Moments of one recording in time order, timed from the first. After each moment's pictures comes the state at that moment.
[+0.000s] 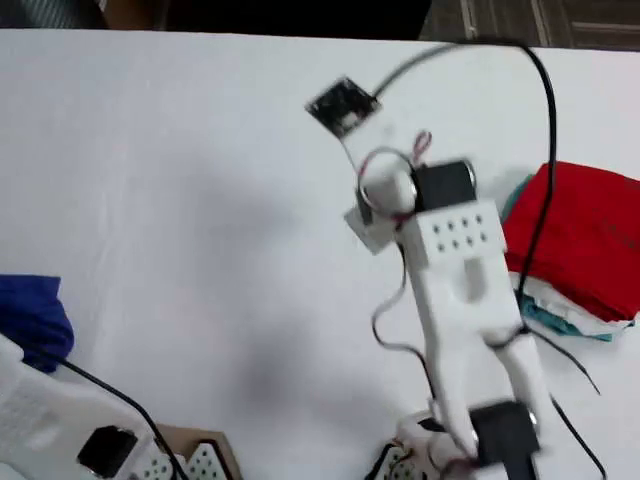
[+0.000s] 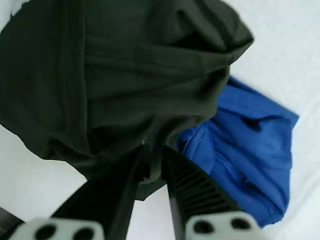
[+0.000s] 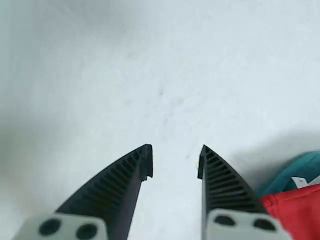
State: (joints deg) left arm -68.7 15.6 -16.1 82.7 -28.7; right arm -18.2 -17.6 9.1 85.5 27.6
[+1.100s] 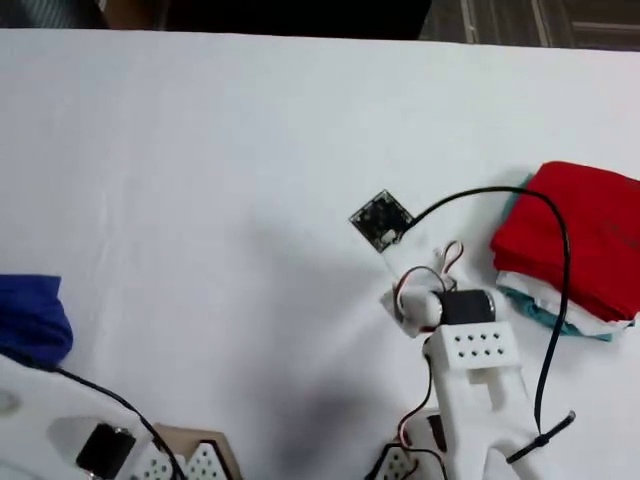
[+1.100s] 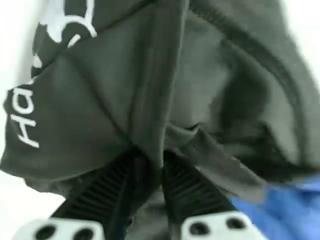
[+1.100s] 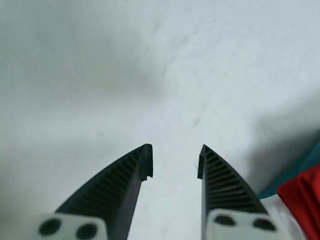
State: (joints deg) left arm -69.4 41.8 -46.5 86.3 -20.4; right arm -9.2 -46.1 62.1 56.9 36.2
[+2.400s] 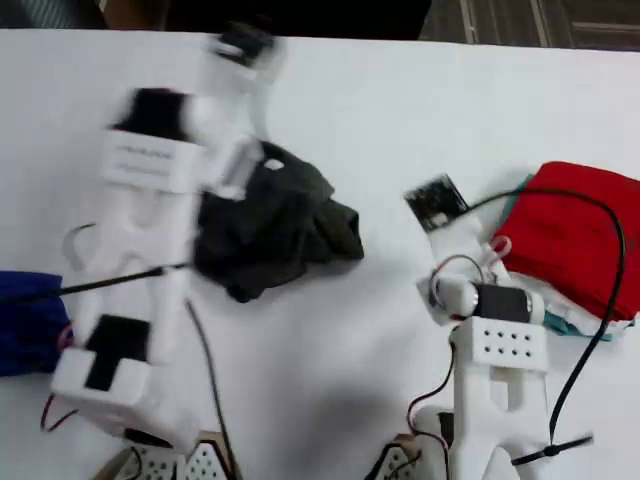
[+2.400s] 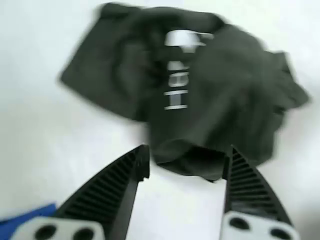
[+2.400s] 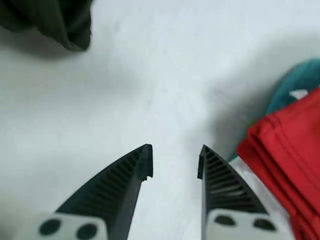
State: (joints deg) left arm -2.5 5.6 -28.9 101.2 -9.5; right arm -1.1 -46.1 54.4 61.9 33.1
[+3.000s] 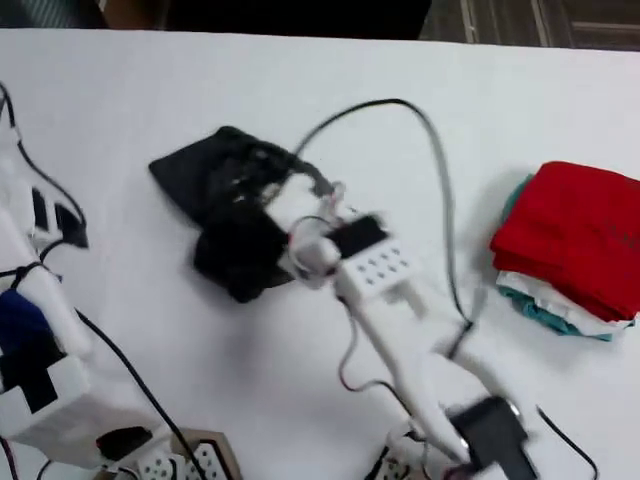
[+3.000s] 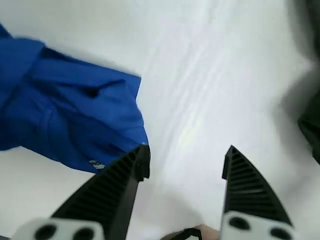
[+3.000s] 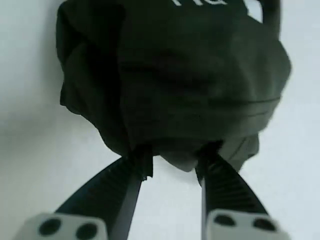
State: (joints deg) left arm -42.2 5.1 -8.5 98.6 -12.4; right arm -35.7 -10.6 27.0 58.7 27.2
